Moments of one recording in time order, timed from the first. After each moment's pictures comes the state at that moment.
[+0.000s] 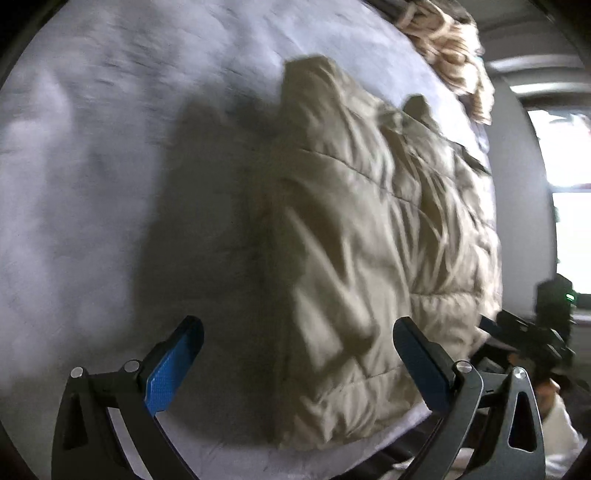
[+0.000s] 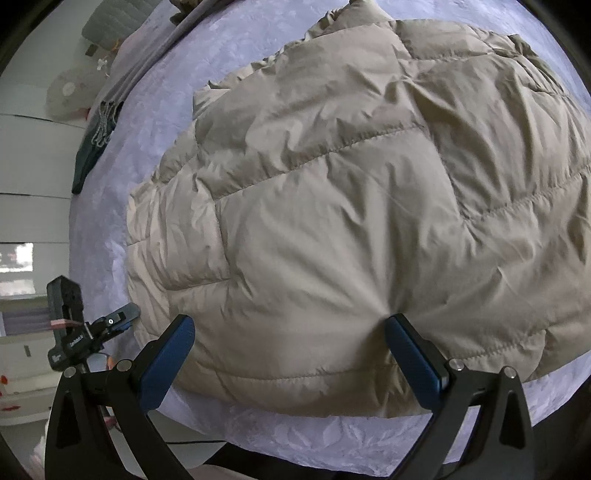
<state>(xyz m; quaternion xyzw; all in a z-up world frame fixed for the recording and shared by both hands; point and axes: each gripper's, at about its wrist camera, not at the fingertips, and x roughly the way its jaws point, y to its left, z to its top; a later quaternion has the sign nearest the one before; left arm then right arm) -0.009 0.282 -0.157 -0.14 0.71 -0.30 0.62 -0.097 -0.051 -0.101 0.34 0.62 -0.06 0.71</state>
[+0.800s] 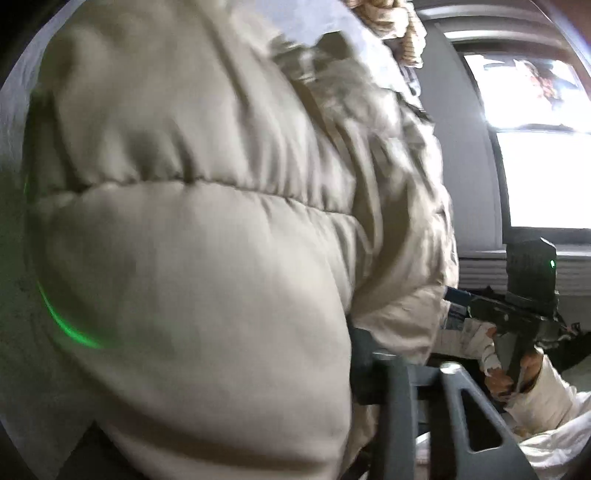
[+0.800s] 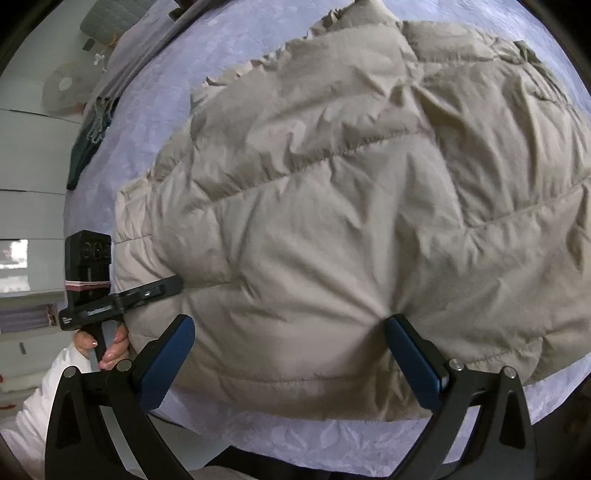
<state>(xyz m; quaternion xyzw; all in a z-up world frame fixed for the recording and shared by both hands) 0.012 0.193 -0.171 -0.11 0.70 -0.45 0.55 -0.089 -0.050 -0.095 0.33 0.62 -0.06 0.71</state>
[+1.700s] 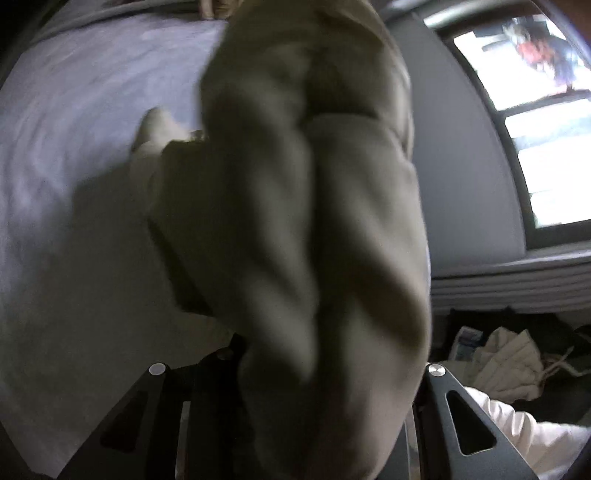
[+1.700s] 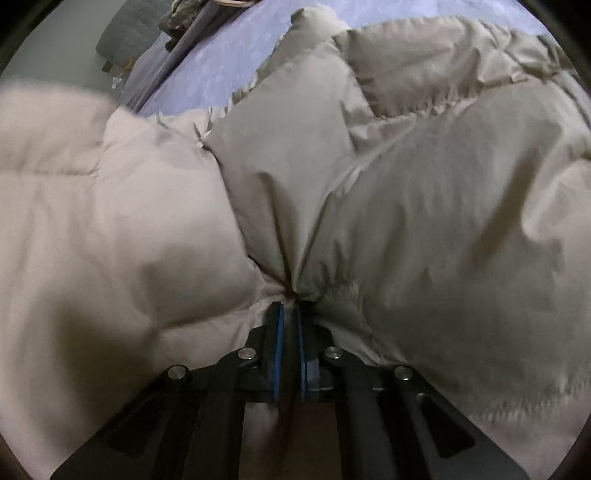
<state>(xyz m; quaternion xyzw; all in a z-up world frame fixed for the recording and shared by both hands) -0.056 0.010 0.031 -0.03 0.67 -0.39 0.63 -0.067 -0.147 -0.154 0.37 0.57 -0.02 0.73</state>
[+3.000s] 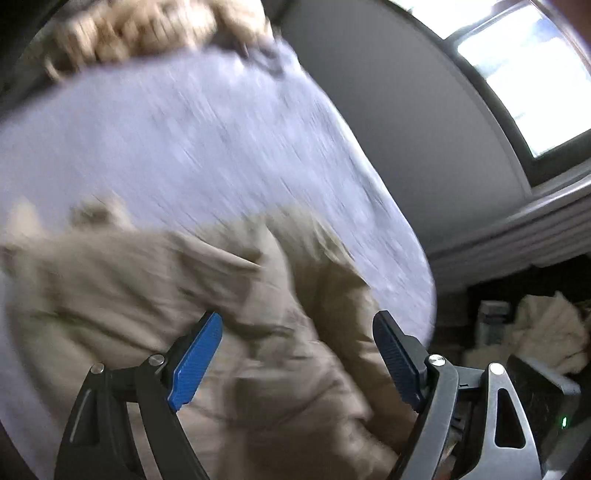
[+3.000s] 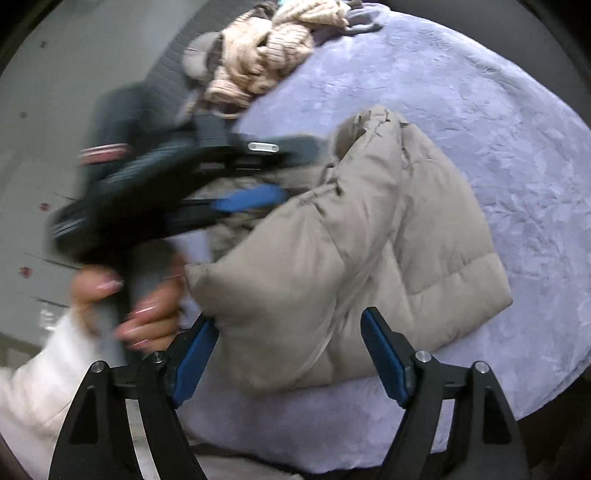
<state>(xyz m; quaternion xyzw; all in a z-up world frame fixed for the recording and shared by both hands) -0.102 -0.208 0.017 0.07 0.57 -0.48 0.66 -0.234 -0.219 -0.030 0.42 0.44 -0.09 0.78</state>
